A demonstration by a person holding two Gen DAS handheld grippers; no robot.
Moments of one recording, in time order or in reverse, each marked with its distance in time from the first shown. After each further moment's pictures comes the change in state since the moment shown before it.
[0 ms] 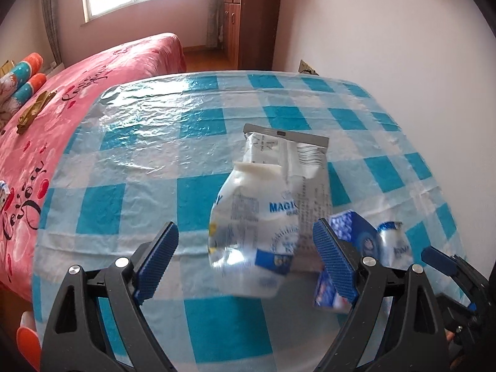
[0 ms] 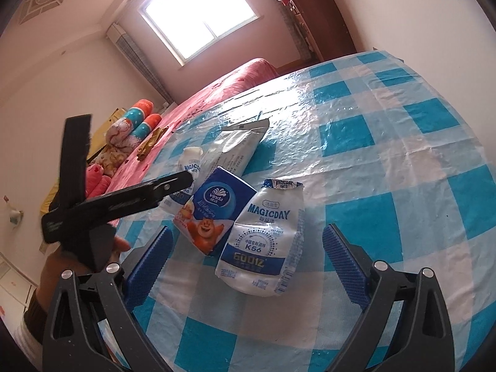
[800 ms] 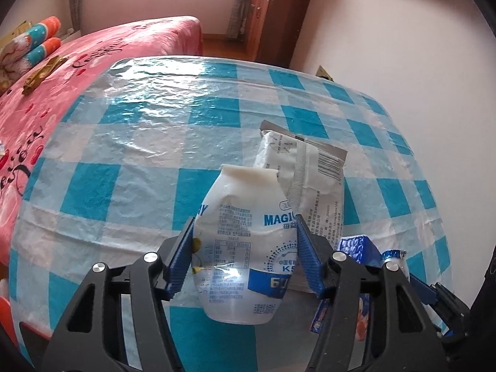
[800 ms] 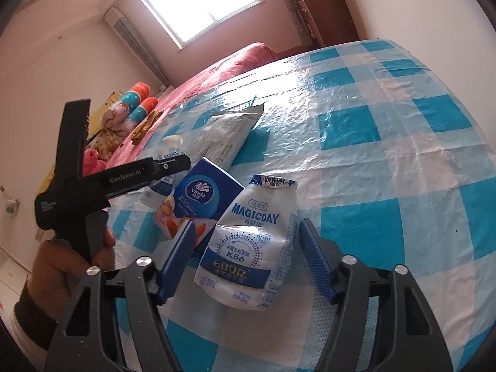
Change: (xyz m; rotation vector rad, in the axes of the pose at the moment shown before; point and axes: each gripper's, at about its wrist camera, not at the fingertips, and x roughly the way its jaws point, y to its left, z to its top) left arm 0.014 0.010 0.001 -0.170 0.020 -0.003; right arm 0.022 -0.003 0.005 -0.042 0.081 -0.029
